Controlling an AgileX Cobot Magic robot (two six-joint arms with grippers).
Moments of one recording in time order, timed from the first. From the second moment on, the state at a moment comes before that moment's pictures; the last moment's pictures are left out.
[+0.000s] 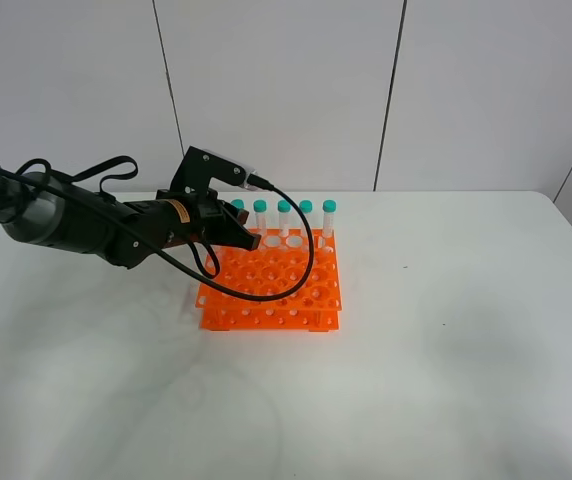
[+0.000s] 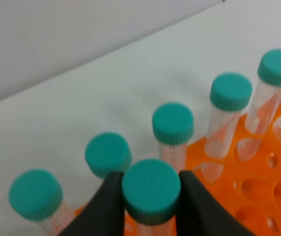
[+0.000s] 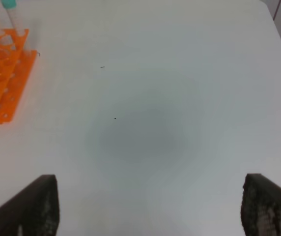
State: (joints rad) left arm -0.41 2.00 -1.03 0.07 -0.41 -0.02; right arm -0.06 -0.01 -0.53 0.03 1.10 -0.09
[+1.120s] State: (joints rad) left arm -0.41 2.01 -1.01 0.07 -0.43 -0.06; right arm -0.06 -0.01 -0.53 0.03 1.10 -0.09
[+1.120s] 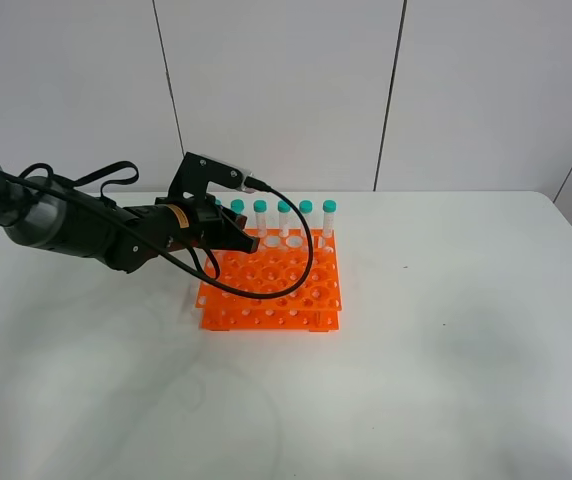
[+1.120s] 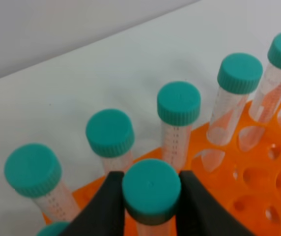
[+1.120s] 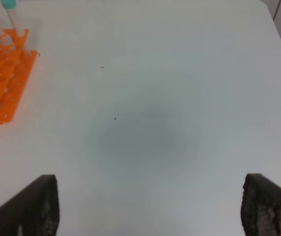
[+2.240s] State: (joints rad) left arm -0.41 2.01 -1.00 0.07 -0.46 -0.06; right arm -0.06 -0.01 -0.53 0.03 1.10 -0.09
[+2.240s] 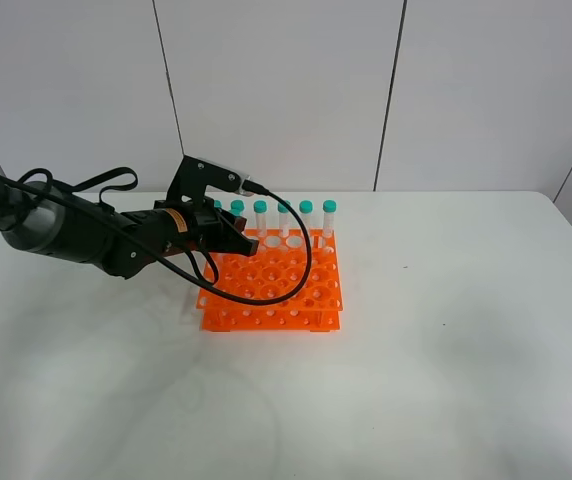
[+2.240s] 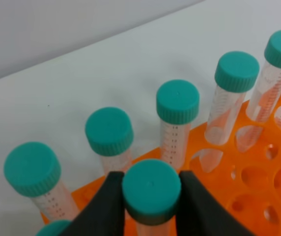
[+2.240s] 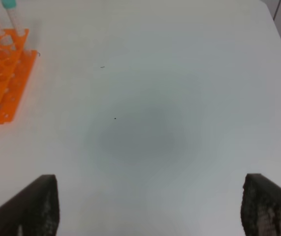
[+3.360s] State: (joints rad) left arm -0.41 2.01 -1.00 0.08 -0.46 -0.06; right arm -0.06 -0.01 -0.53 0.03 1.10 -0.09
